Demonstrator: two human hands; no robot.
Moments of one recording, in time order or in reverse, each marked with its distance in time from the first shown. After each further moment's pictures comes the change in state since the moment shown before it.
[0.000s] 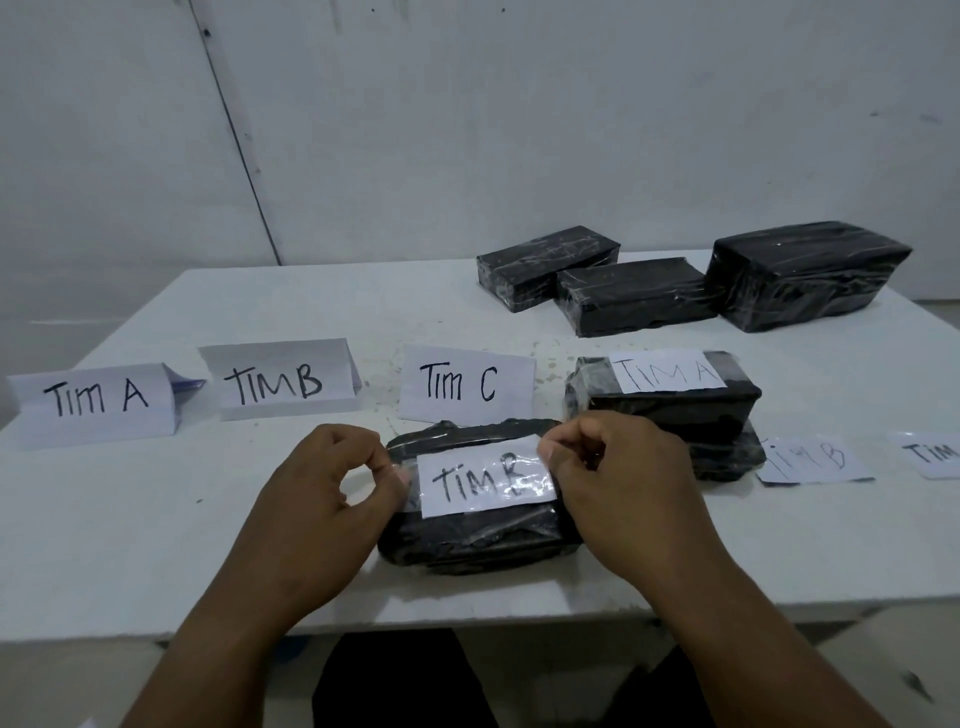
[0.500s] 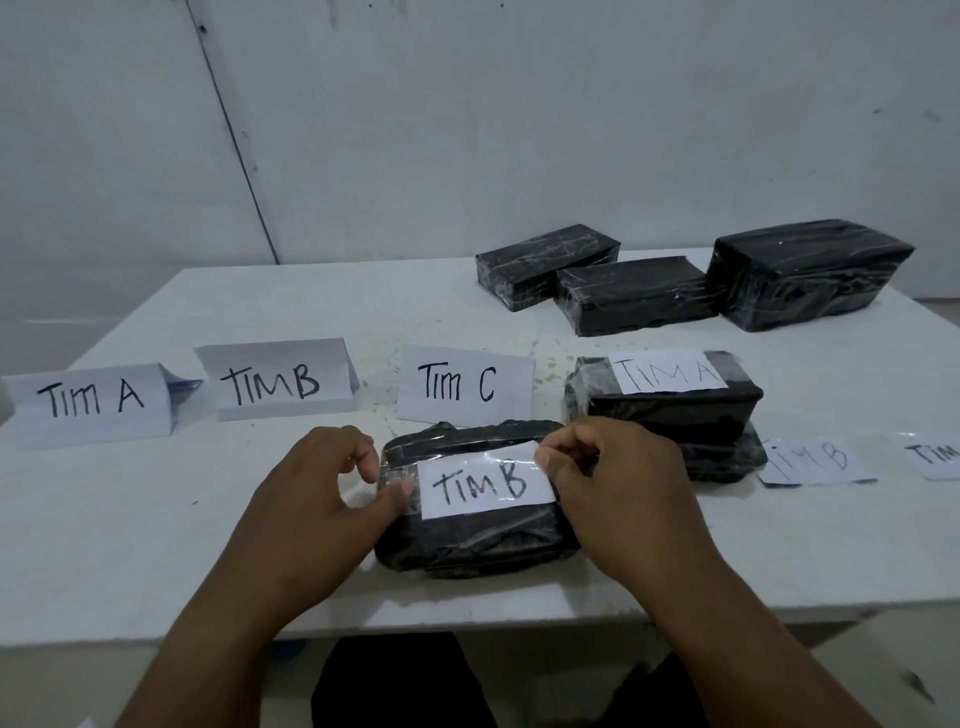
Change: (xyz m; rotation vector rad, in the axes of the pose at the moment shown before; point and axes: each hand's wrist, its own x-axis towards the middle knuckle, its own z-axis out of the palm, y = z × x) left_hand 0.000 0.001 -0.001 0.011 -0.029 -0.084; right_hand 0.002 0.004 0.004 -0.029 -0.008 -0.007
